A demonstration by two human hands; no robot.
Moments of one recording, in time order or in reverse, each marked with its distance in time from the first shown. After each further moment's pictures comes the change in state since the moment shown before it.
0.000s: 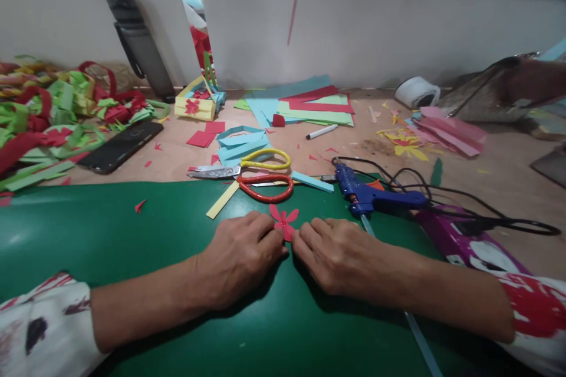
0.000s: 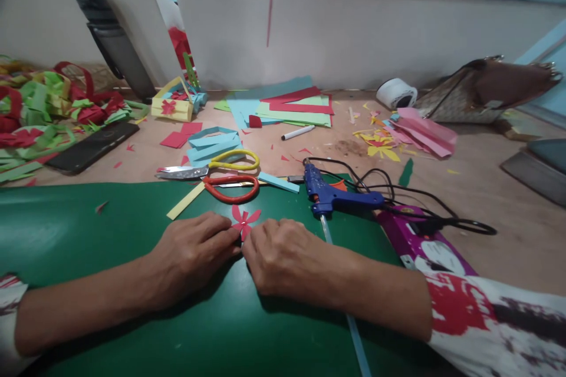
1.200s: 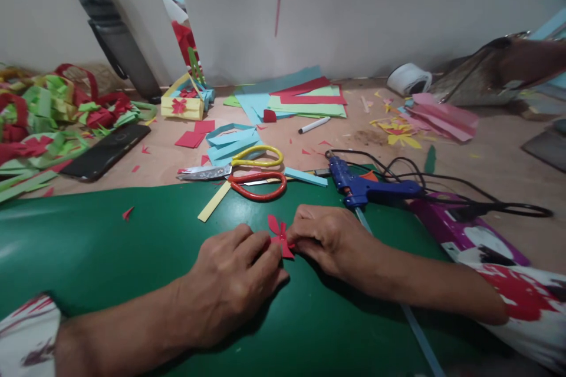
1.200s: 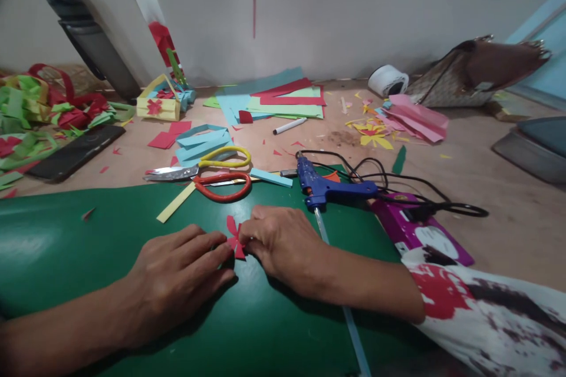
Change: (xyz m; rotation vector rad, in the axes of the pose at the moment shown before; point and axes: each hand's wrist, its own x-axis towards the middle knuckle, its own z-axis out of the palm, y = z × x) left_hand -0.009 0.014 -0.010 -0.029 0.026 0.039; right_hand -0.001 -0.004 0.022 0.947 0.088 0.586
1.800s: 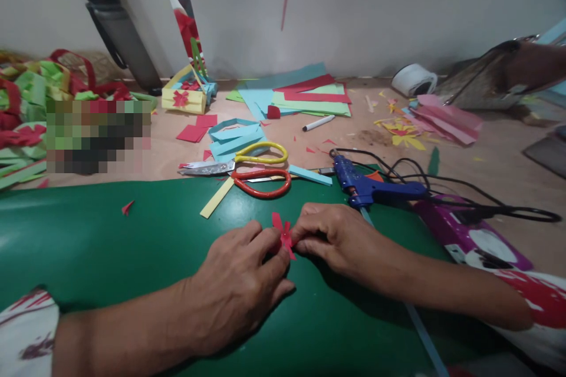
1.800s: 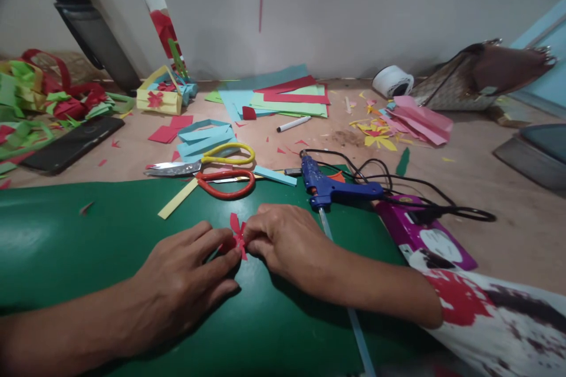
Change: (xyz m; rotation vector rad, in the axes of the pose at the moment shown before) left_hand 0.002 0.003 -0.003 -0.103 -0.254 -0.071; right_hand 0.008 -0.012 -0.013 0.086 -0.136 0.204
